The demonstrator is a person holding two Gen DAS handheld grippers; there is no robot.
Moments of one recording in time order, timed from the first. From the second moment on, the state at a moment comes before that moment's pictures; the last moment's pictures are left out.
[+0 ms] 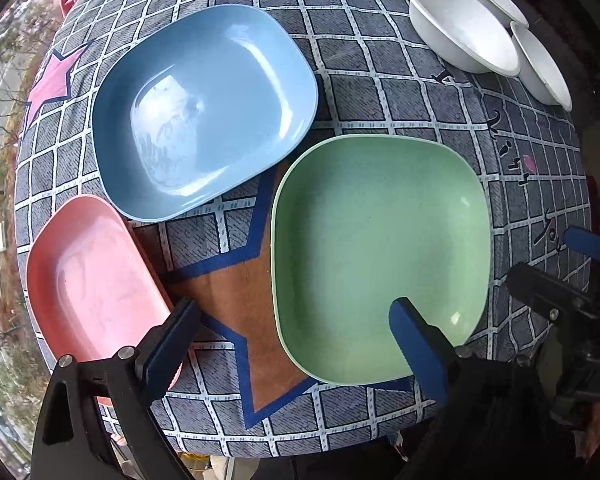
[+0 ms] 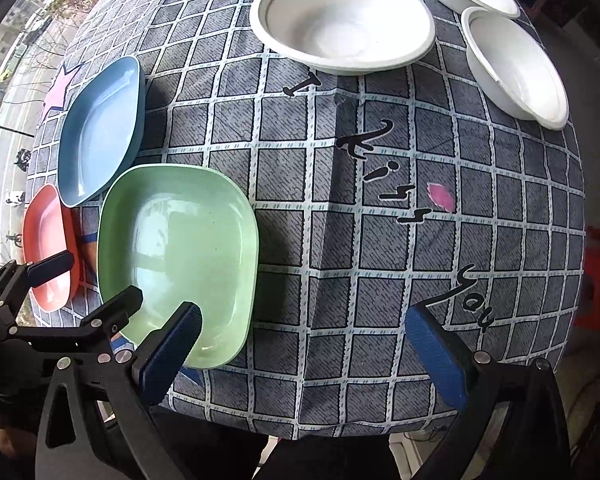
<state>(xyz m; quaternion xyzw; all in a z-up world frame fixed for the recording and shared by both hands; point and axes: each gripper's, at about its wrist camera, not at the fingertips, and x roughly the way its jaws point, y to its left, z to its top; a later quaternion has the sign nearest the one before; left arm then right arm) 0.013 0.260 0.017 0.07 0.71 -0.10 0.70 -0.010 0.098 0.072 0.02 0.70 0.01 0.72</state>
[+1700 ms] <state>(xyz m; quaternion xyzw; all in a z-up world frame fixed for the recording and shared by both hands) 0.015 0.293 -0.044 0.05 0.72 -0.08 0.68 -0.007 0.095 0.060 0.03 0.70 0.06 0.71</state>
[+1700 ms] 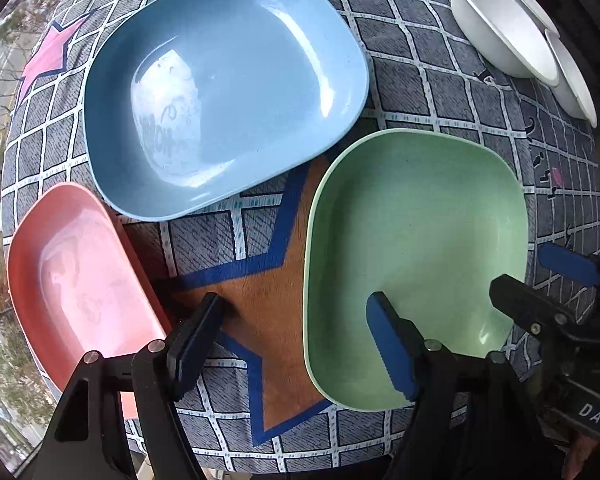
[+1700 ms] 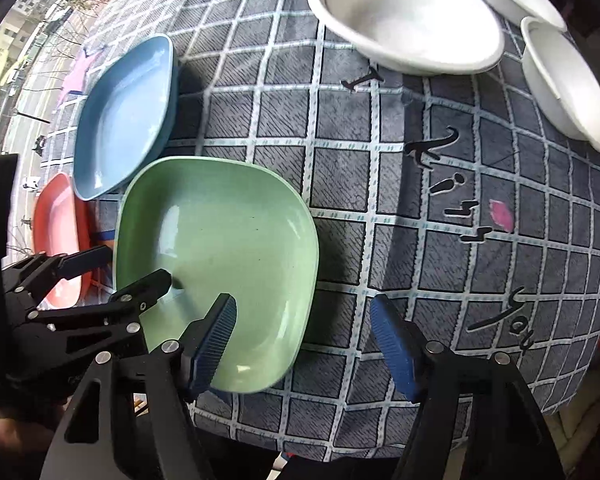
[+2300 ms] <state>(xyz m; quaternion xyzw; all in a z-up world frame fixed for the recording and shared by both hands) 0.027 0.273 -0.023 0.06 0.72 -0.11 0.69 0.005 0.102 0.048 0.04 0.71 0.07 0.70</state>
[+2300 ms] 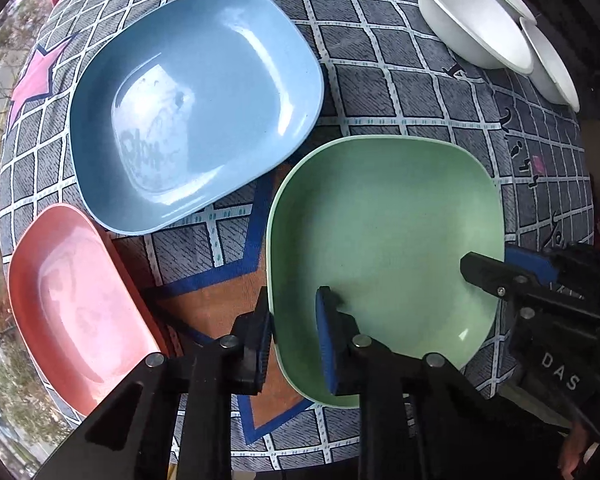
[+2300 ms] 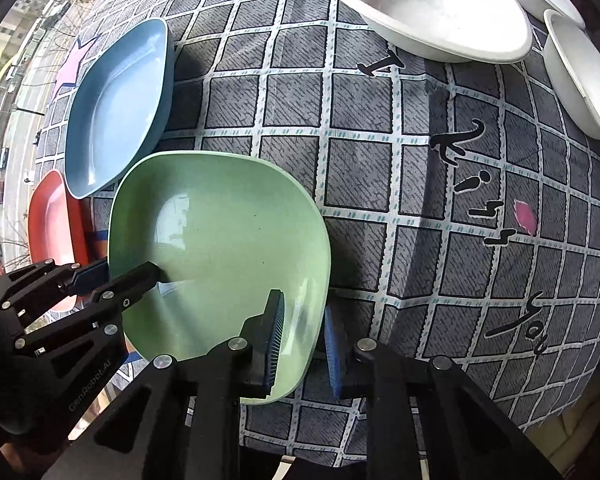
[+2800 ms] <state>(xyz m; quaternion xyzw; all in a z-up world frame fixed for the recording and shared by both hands) 0.018 0.266 -0.021 0.03 0.71 -0.10 0.70 -0.002 0.116 0.032 0.02 0.72 0.06 0.69</state>
